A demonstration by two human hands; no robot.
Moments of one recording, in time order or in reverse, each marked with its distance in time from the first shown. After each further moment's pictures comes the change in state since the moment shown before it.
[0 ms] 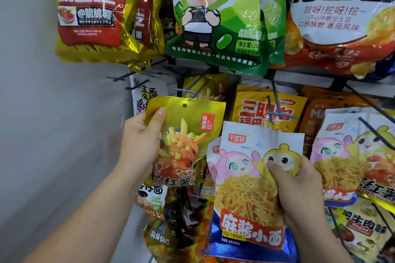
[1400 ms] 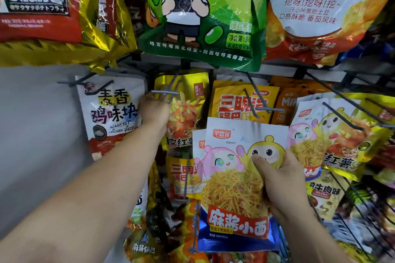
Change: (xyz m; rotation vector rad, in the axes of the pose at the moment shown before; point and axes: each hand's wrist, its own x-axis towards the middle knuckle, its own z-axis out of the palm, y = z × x) left_hand 0.114 -0.070 0.091 0.195 0.018 -0.224; right_hand -0.014 -0.006 0.010 0.002 0.125 0.019
